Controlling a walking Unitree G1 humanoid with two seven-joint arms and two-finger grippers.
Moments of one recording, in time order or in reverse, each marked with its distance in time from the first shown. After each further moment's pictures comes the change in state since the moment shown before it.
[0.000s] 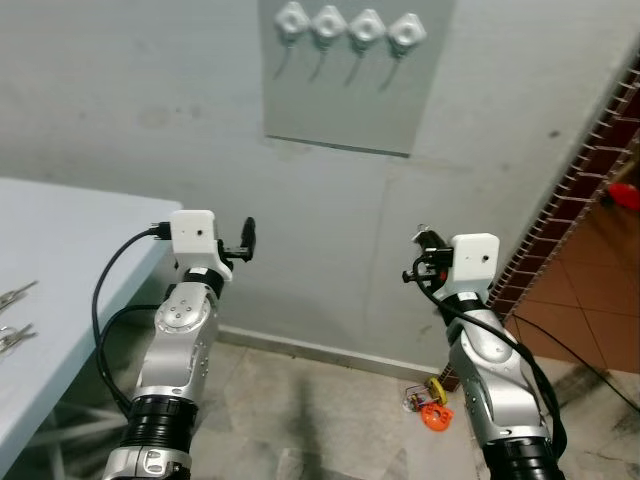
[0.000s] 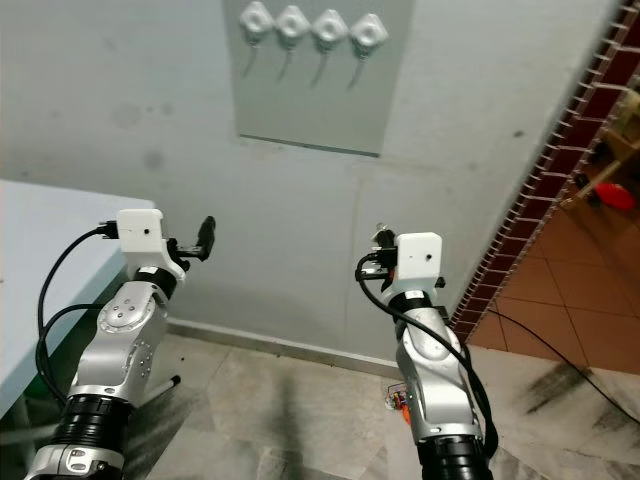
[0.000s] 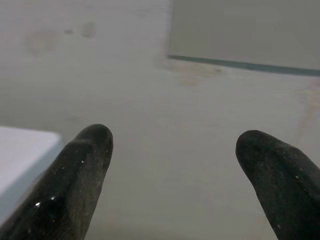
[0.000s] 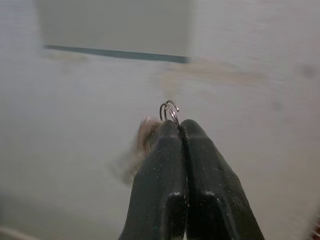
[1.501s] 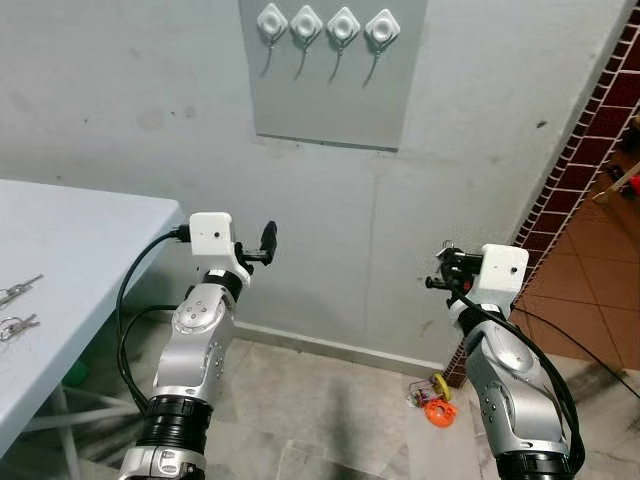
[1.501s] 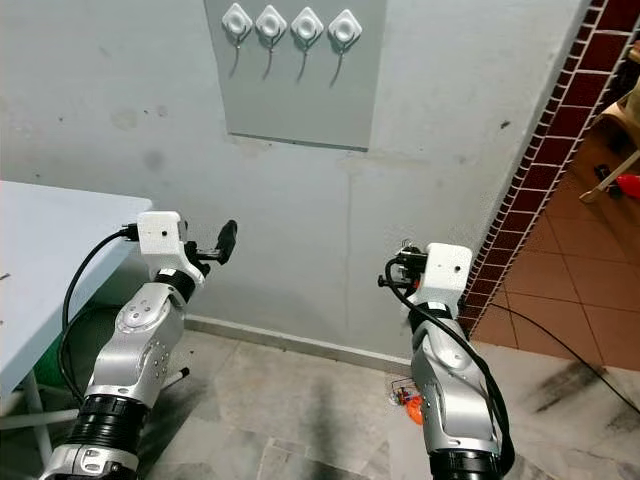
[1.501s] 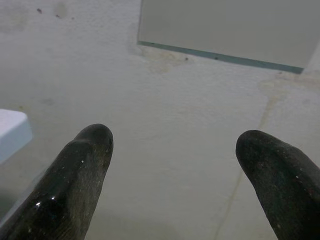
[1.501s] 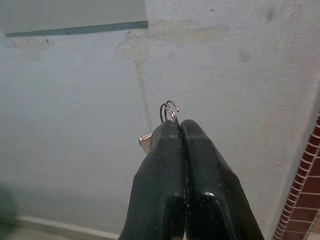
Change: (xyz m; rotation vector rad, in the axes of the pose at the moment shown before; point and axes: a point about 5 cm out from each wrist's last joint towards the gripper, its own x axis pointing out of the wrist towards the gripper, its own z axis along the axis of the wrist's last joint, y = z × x) left arm 0.000 -0.019 -0.007 -0.094 0.034 -0.075; right arm -0.013 -0.019 -0.008 0.103 0.107 -0.111
